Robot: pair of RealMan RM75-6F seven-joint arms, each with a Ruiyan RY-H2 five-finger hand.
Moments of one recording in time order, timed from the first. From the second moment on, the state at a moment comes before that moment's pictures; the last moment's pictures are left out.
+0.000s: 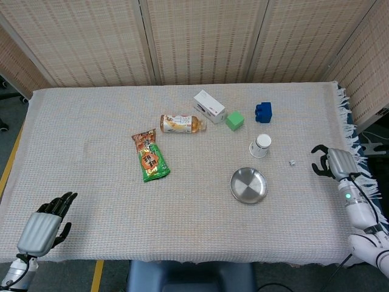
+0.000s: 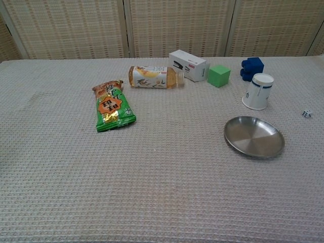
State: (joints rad) left arm -0.13 -1.16 0.04 -1.67 1.61 1.42 0.33; right arm 0.50 -1.45 0.17 -0.80 -1.33 0.81 0.48
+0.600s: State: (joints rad) left arm -0.13 -1.16 0.04 -1.67 1.61 1.43 0.33; right arm 0.53 -1.54 0.14 -0.67 -1.34 0.76 0.55
